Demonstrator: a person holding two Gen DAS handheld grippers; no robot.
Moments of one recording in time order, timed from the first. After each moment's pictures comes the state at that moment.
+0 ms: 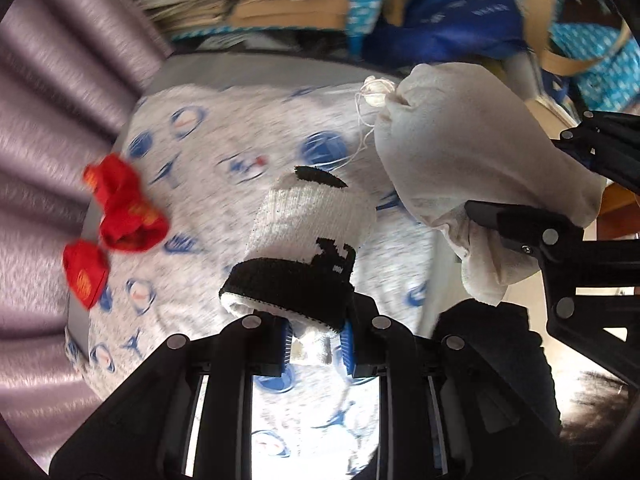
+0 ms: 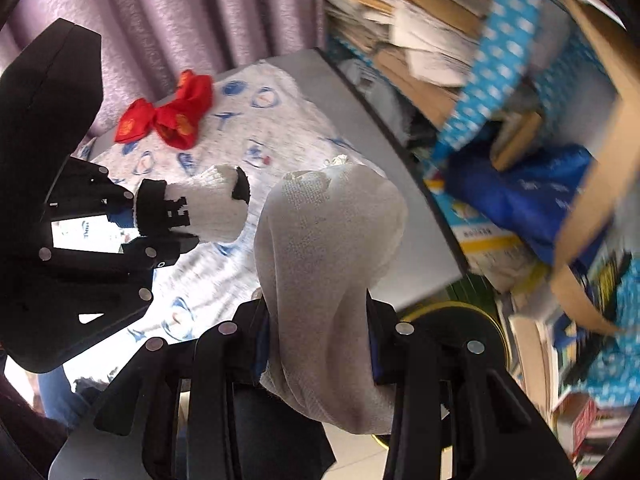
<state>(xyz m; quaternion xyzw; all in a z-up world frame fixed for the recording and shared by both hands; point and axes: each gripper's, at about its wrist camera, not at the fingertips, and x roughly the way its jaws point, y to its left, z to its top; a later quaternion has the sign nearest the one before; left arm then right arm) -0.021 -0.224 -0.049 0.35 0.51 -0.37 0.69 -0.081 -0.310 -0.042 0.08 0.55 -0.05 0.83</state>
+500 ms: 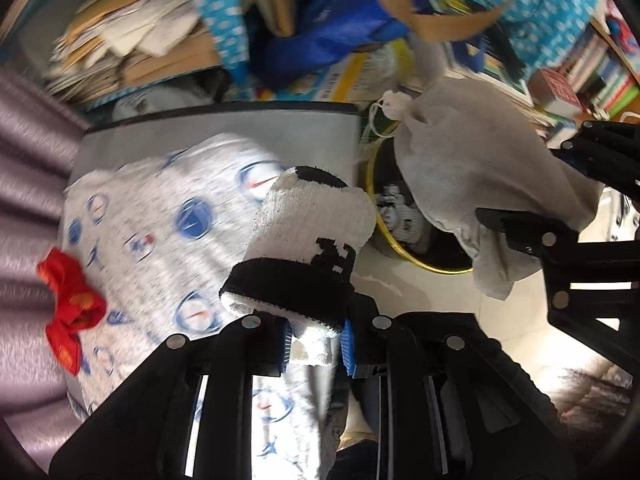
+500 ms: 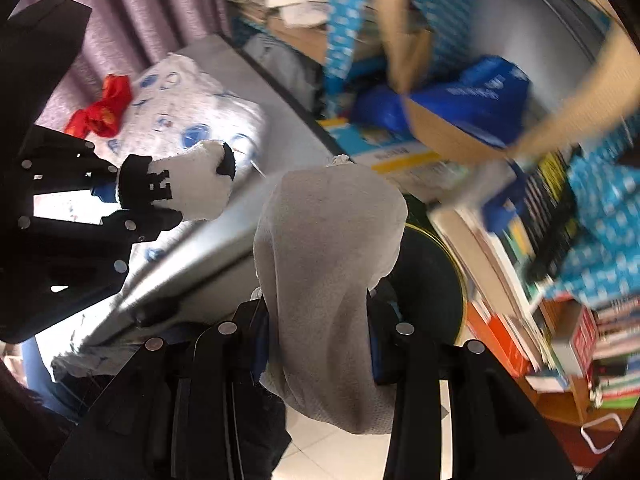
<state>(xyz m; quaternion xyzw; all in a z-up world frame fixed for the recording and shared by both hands) -0.085 -0.300 -0.056 0.41 0.48 -0.45 0.64 -0.179 -0.375 -0.053 0.13 0.56 -0.16 0.80</state>
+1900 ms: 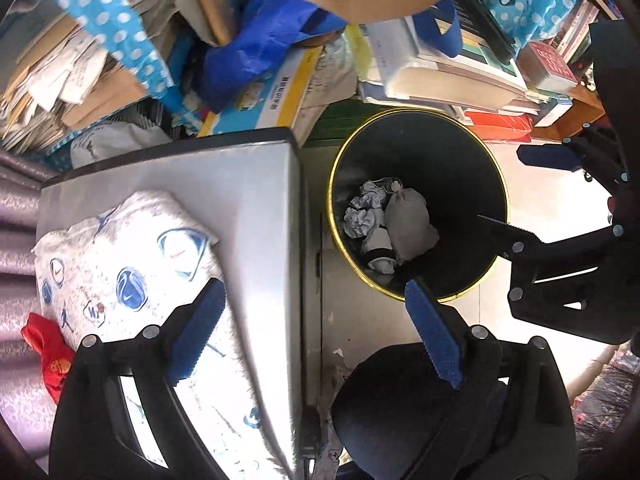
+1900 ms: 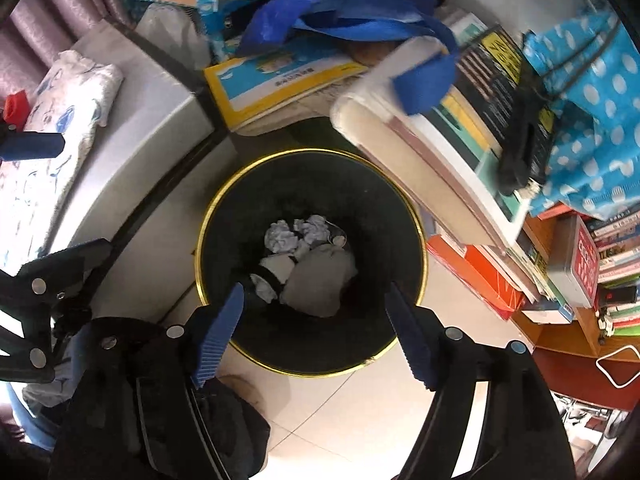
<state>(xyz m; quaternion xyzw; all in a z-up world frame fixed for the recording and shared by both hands) -0.114 -0.357 -0.085 0.44 0.47 -0.46 0.61 -0.203 -0.433 -0.125 0.18 0.61 -0.24 0.73</state>
